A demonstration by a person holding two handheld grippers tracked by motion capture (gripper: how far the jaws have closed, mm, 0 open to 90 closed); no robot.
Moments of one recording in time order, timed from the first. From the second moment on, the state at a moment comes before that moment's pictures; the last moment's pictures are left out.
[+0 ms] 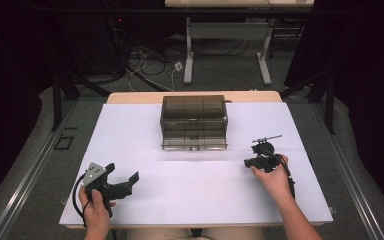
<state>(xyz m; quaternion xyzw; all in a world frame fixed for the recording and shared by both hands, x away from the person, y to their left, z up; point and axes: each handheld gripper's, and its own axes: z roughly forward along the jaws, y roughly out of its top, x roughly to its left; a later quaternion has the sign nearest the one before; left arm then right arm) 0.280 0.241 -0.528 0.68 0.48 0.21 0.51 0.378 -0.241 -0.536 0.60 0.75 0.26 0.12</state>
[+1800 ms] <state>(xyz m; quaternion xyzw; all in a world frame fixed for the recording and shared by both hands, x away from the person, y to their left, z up) 0.282 0.240 -0.530 0.68 0.49 0.20 0.51 0.373 -0.245 -0.530 0.56 0.74 0.35 0.17</state>
